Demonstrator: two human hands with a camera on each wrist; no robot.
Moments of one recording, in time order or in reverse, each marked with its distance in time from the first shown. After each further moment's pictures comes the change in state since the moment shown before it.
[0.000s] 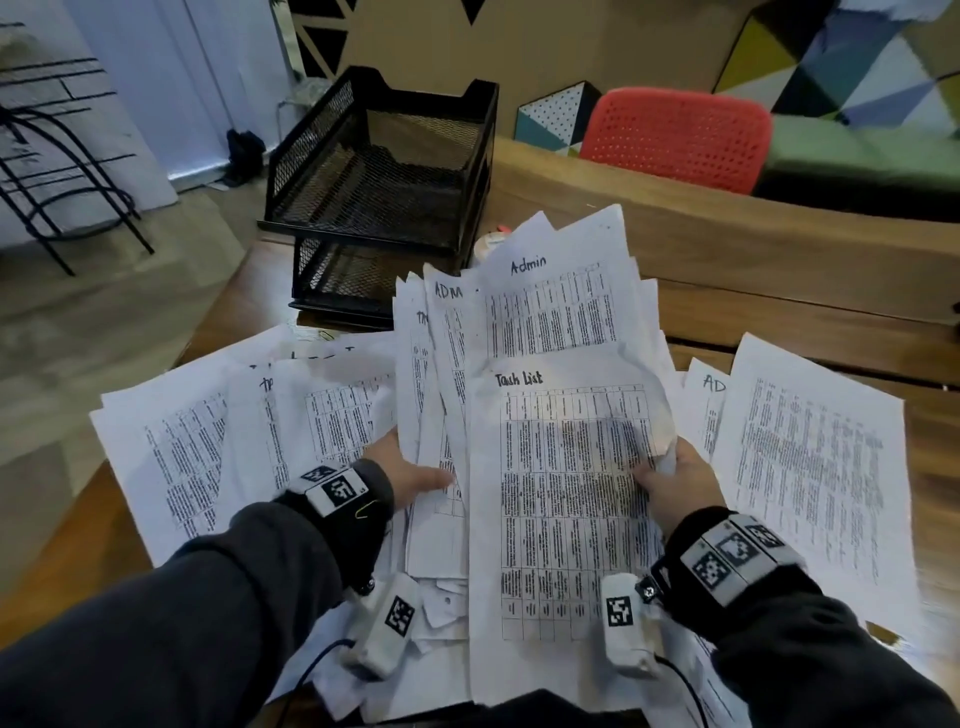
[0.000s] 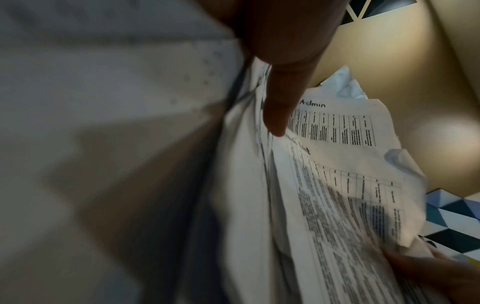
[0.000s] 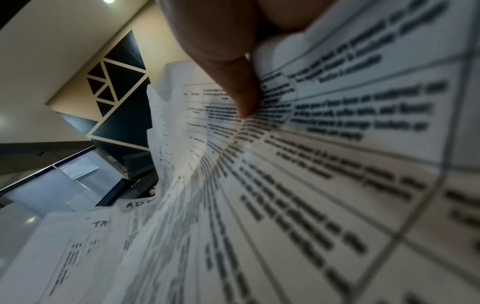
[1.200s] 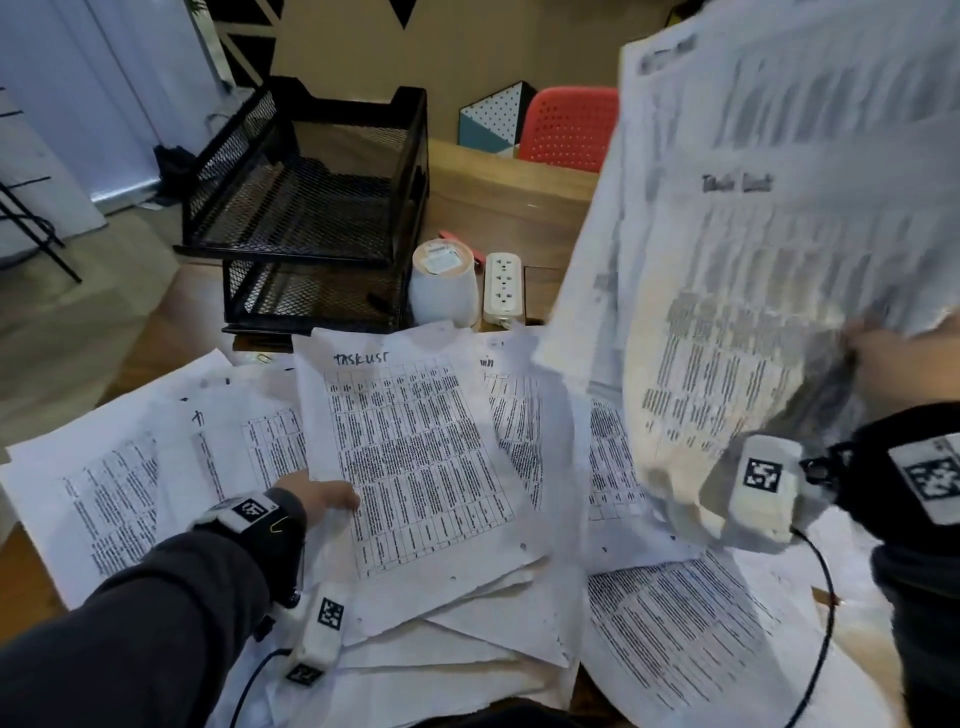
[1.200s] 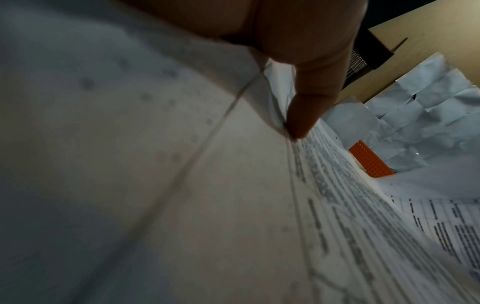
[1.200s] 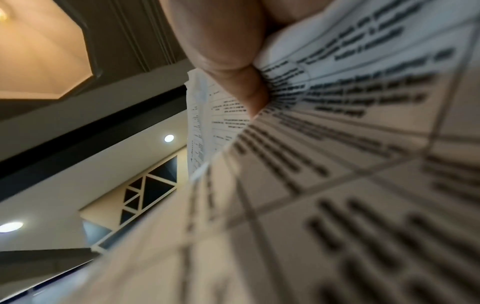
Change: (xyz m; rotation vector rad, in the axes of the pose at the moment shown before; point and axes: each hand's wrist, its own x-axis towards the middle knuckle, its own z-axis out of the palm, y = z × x) left_hand 0.040 -0.031 -0.017 0.039 0.041 -0.372; right_hand 0.020 -0.067 -0.170 0.031 0.575 -0.146
